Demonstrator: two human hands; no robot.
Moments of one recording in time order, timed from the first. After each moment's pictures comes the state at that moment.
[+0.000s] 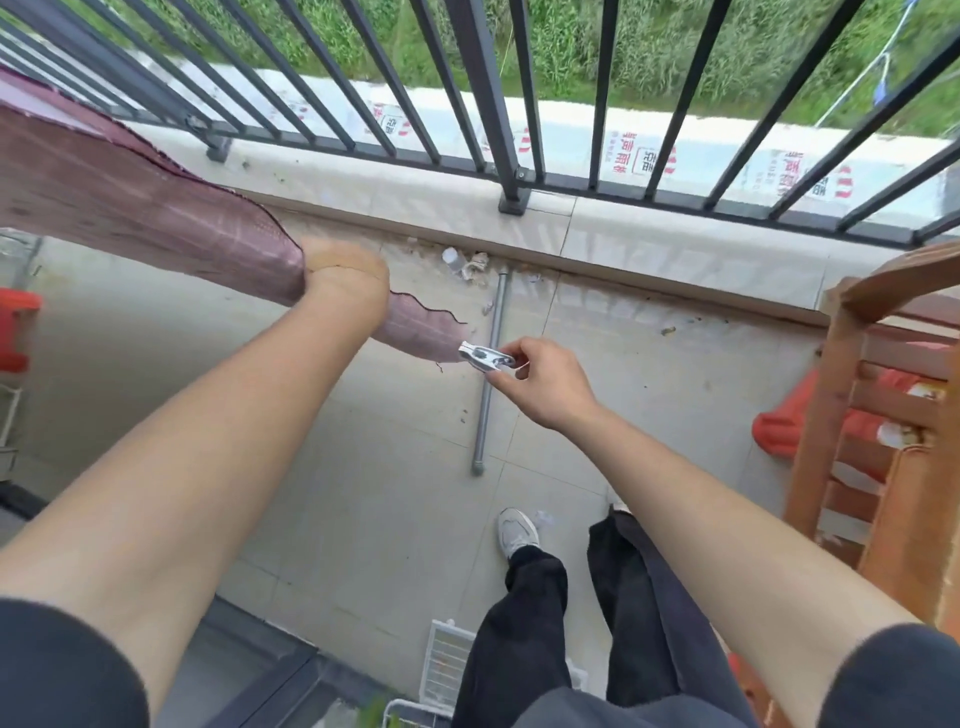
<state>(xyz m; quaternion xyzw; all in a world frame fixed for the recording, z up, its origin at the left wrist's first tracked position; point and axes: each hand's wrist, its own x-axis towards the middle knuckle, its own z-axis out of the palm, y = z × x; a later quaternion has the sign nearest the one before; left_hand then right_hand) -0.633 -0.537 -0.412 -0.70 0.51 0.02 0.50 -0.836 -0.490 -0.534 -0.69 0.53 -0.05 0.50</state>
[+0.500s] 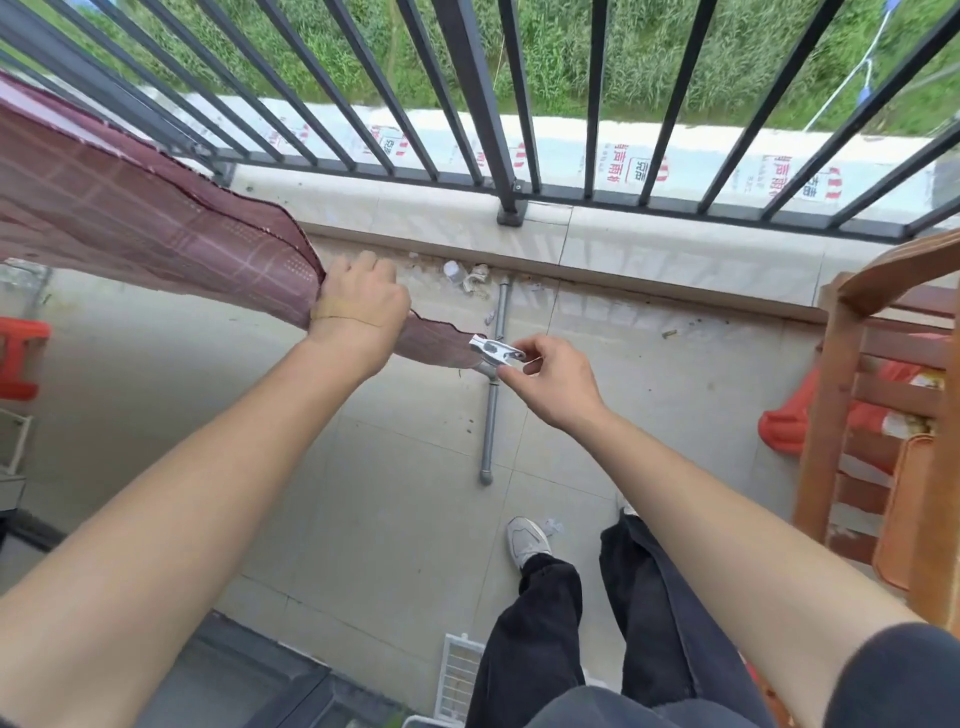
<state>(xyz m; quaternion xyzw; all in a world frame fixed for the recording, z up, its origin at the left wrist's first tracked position) -0.631 -0.499 -0.399 -0.65 0.68 -0.03 0.34 -0.836 -0.485 -0.525 -0.64 0.57 -0.11 0.51</state>
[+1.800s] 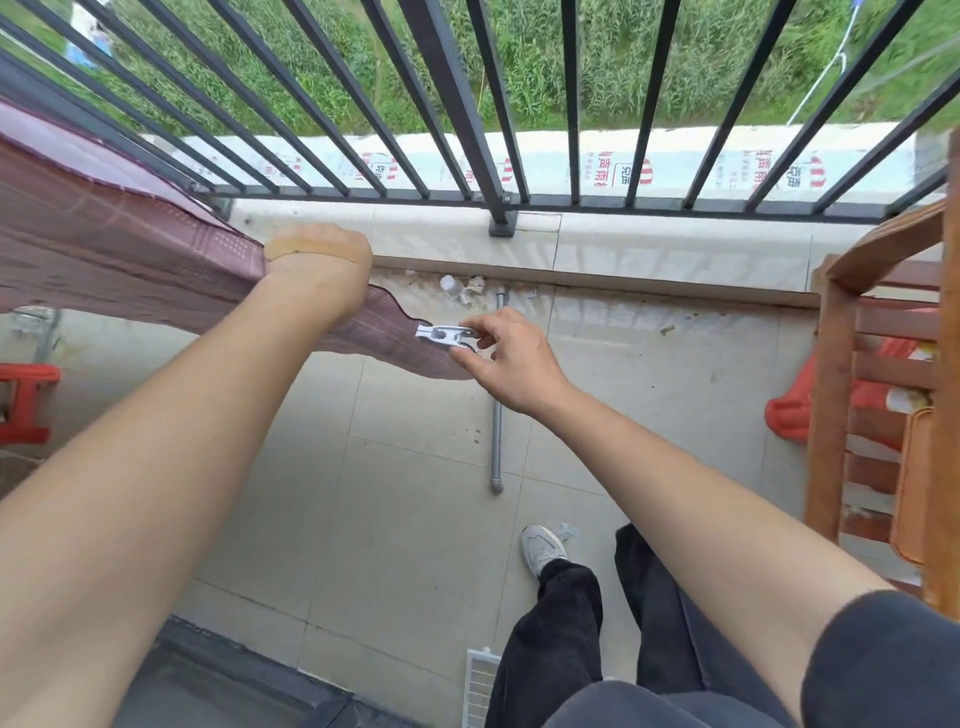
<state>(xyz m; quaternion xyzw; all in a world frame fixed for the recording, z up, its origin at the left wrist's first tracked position) -0.629 -0.536 -0.351 -0.70 0.58 -0.03 0.42 -0.804 -0.488 -0.491 -0.69 0.49 -0.20 0.49</state>
